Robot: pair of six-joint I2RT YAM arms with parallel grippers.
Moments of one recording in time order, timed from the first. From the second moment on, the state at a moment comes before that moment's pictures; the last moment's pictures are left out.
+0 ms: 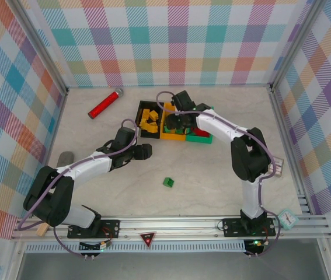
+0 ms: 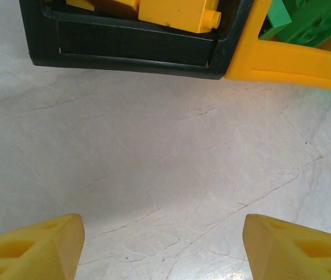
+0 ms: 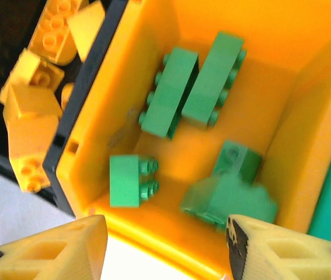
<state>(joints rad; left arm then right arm) -0.47 1.42 0.74 -0.15 0.05 -0.42 0.60 1.99 1.60 -0.59 0.01 0.33</state>
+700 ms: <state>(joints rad) -0.47 1.42 0.74 -0.15 0.06 -0.42 0.91 1.69 1.11 -0.55 -0.08 0.31</state>
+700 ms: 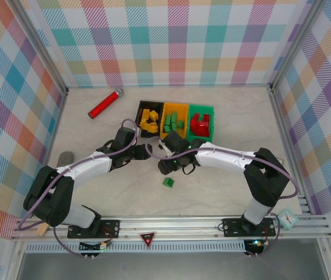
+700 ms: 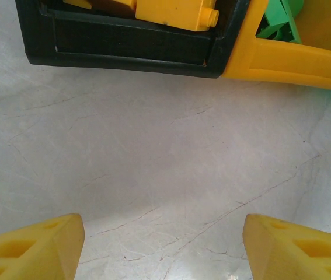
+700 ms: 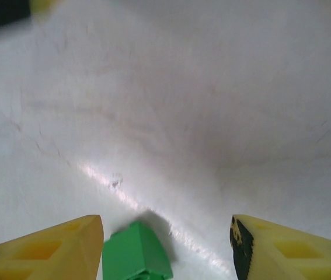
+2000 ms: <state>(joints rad) -0.47 1.42 0.74 -0.13 0.06 -0.42 1.04 1.78 1.07 -0.53 0.02 0.31</state>
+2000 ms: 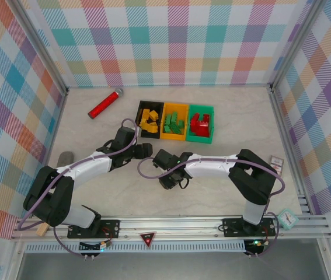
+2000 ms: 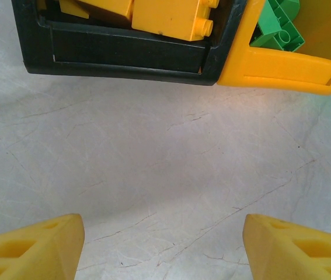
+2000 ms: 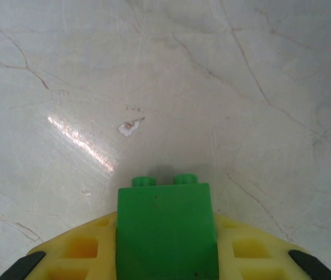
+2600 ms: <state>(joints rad) -0.47 1.42 0.74 -0.13 0.06 -0.42 0.80 1.66 1.19 -0.46 0.04 0.33</state>
